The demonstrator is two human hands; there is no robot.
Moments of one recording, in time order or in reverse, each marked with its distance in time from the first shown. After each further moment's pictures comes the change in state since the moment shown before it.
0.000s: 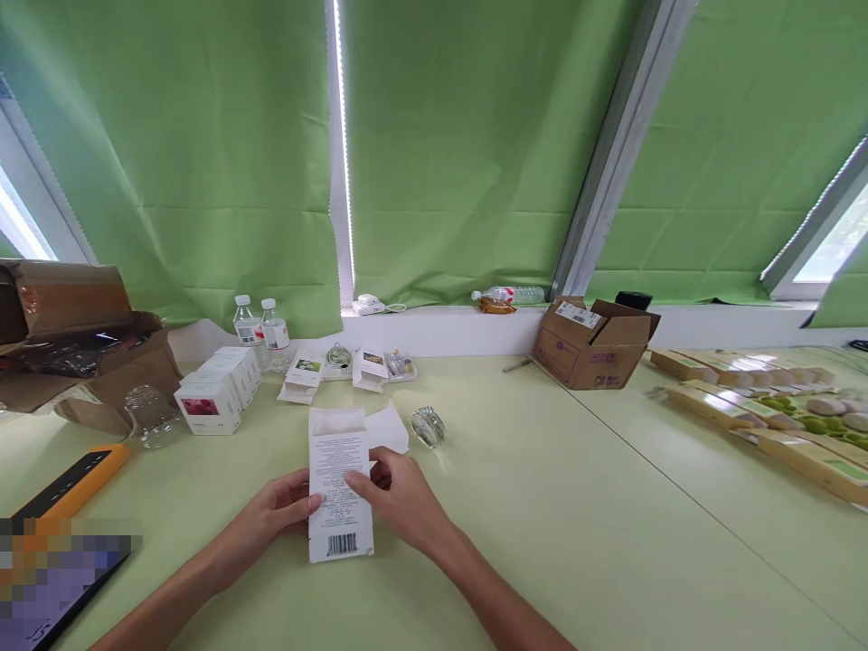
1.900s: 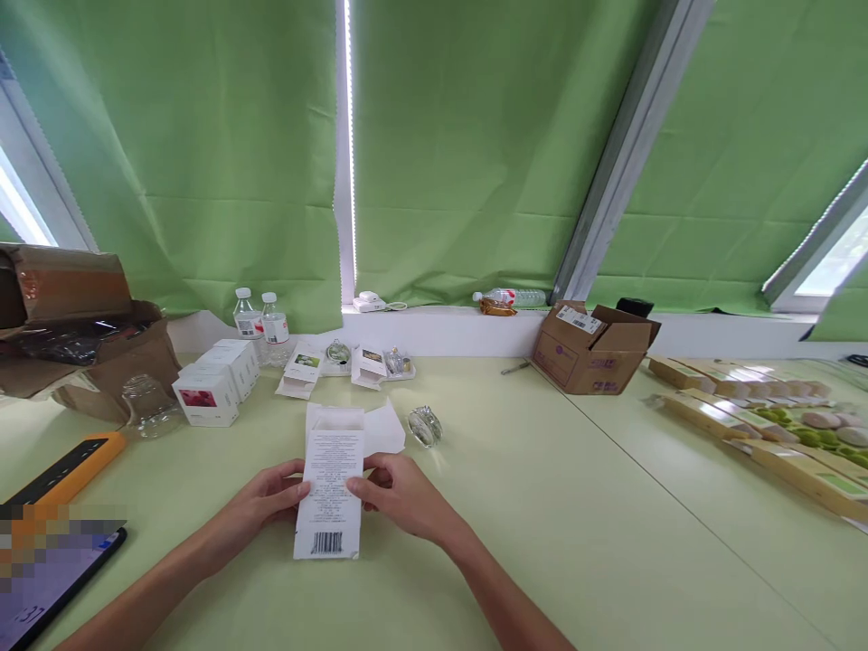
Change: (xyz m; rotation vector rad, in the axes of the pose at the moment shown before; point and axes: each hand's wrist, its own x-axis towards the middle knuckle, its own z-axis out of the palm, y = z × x) left_hand -0.002 0.010 -0.009 0.023 -0.047 -0.038; right_hand 0.000 0.000 -0.016 0.195 -0.296 0.048
